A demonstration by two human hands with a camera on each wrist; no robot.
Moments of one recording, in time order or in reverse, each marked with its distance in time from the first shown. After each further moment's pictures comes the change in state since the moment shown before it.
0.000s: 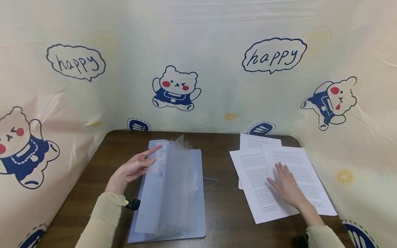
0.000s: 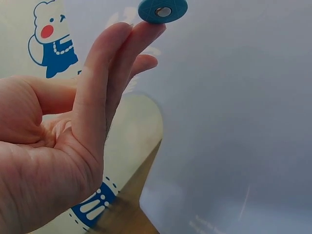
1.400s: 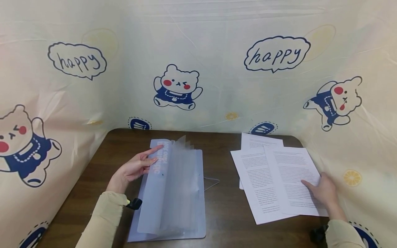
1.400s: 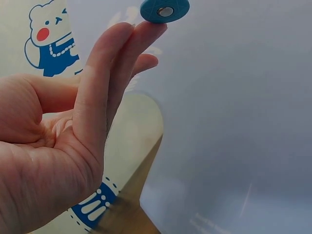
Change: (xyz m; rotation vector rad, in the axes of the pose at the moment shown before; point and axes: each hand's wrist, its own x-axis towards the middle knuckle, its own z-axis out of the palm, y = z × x) left_hand 0.002 -0.001 0.005 0.069 0.069 -0.025; right_hand -0.003 0.129 -0.036 0.023 0.103 0.438
